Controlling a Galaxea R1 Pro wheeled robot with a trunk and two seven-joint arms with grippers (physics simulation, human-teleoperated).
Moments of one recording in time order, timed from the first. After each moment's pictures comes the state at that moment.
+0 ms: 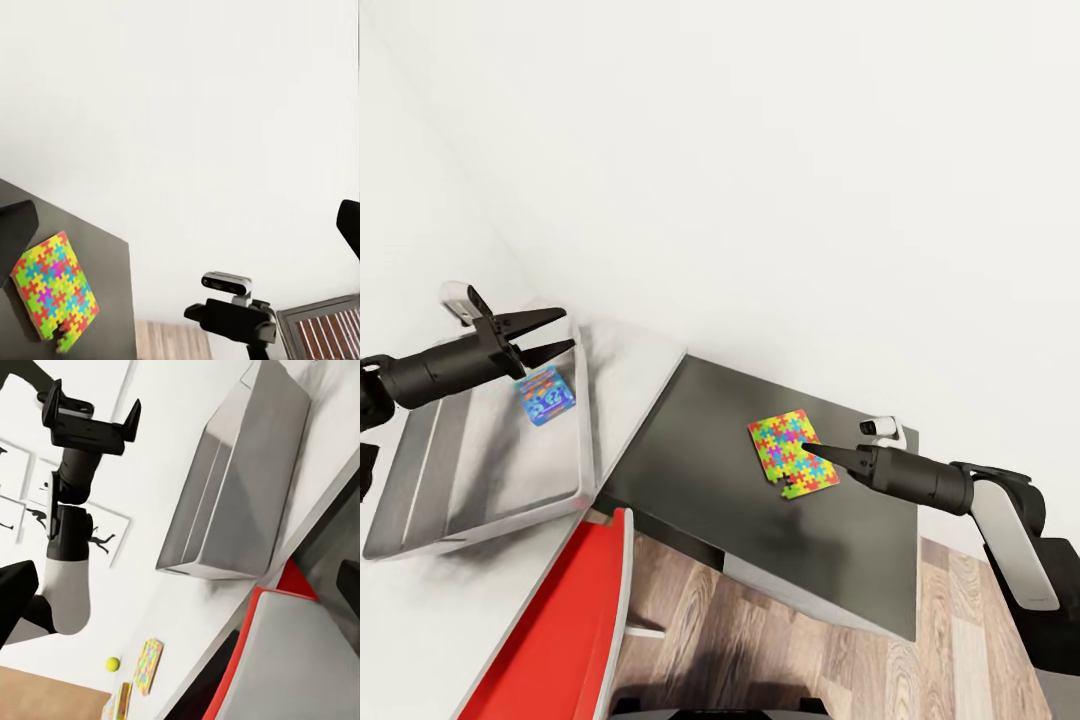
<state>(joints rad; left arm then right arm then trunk) -0.83 0.51 0.02 -1.59 1.71 1.03 -0.06 -0.51 -0.29 -0.02 -1.61 -0.85 1.04 0.88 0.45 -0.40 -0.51</state>
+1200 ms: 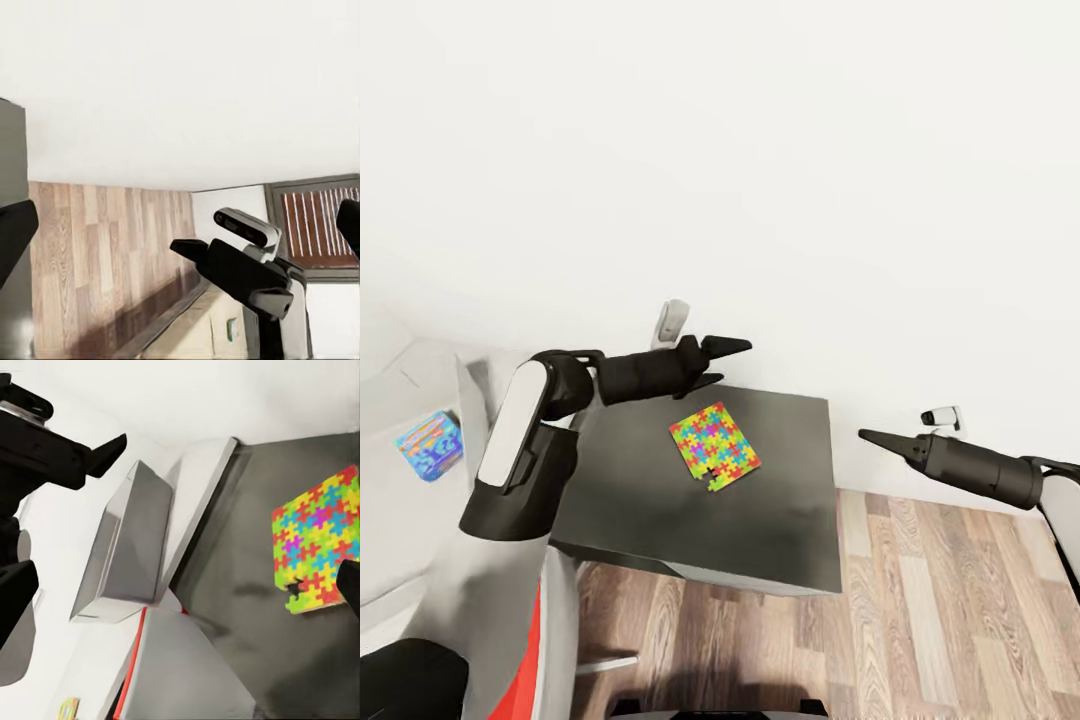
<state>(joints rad) -0.92 -0.04 -0.22 -1.61 1.75 1.02 0.63 -0.50 -0.43 -0.16 -1.60 -0.84 1.04 0.86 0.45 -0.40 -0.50</state>
